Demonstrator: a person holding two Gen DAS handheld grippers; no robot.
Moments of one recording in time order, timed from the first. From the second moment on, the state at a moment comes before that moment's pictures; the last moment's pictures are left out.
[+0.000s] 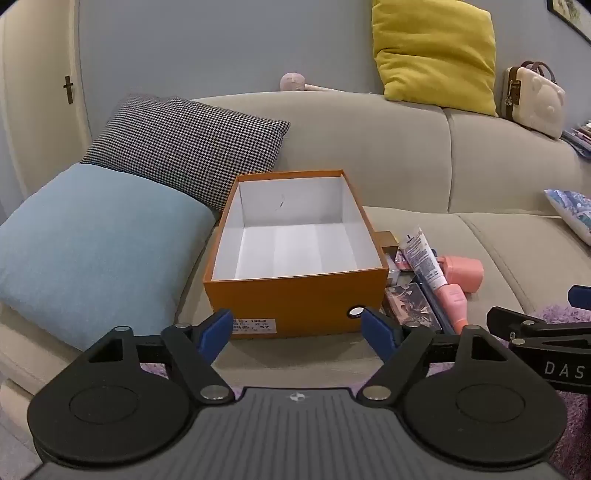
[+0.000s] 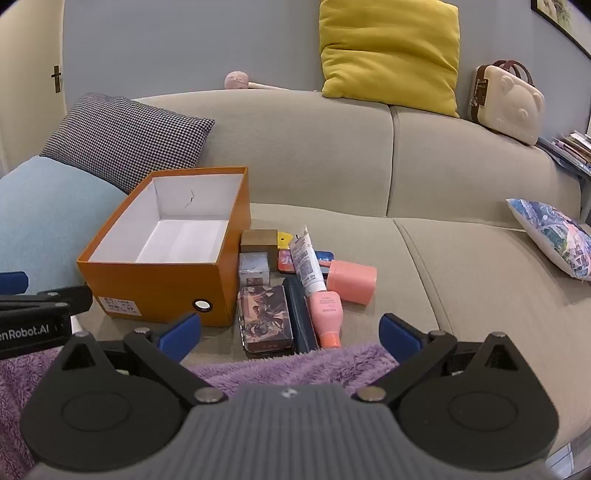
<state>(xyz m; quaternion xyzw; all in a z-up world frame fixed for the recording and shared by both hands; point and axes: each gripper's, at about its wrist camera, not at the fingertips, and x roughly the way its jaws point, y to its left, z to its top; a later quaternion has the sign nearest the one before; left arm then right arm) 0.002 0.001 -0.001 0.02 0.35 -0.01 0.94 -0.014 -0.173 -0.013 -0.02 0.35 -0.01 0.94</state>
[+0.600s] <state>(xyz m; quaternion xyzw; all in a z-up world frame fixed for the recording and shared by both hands) -0.005 -0.003 0.002 0.01 0.33 -0.03 0.94 -0.014 -0.172 -0.013 -0.02 0.35 -0.01 0.94</state>
